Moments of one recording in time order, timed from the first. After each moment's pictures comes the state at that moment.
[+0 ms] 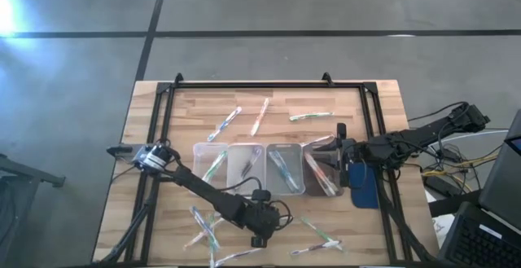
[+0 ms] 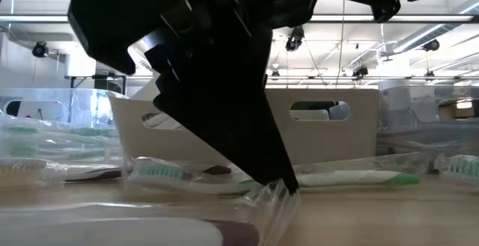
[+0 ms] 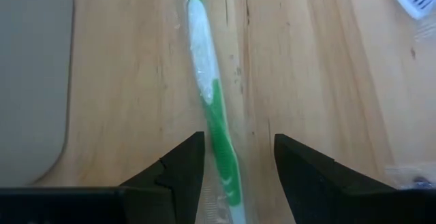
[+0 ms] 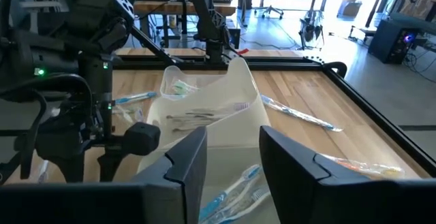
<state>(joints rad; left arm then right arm) -0.49 2.15 1.50 -0.33 -0.21 -0.38 0.35 0.76 0.50 0.03 0.39 0.10</state>
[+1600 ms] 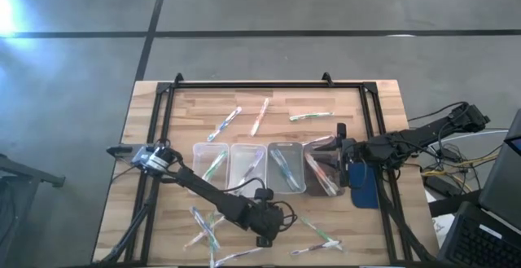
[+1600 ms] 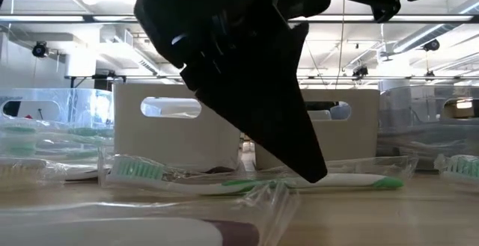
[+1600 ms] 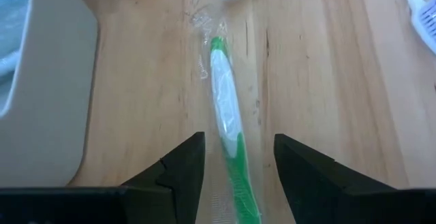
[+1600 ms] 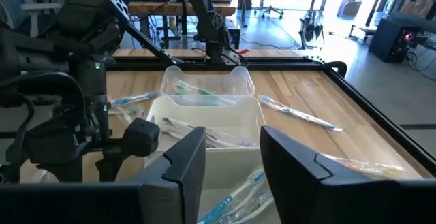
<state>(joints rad) -0.49 2.17 1.58 -0.38 -0.29 -0.39 0.35 0.76 0.50 0.03 0.39 0.11</state>
